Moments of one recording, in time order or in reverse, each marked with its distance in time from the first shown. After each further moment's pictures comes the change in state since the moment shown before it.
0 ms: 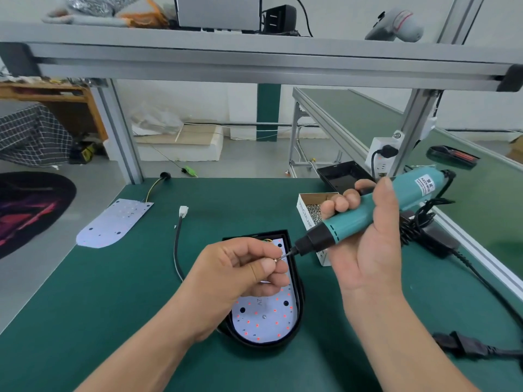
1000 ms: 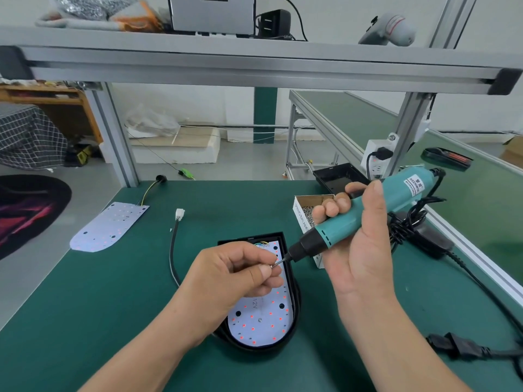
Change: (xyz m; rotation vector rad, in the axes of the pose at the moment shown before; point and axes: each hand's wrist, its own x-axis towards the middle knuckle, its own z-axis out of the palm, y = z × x) left_hand -0.001 0.001 0.003 0.091 0.040 0.020; right_hand 0.001 0.003 -0.005 -0.045 -0.056 0.001
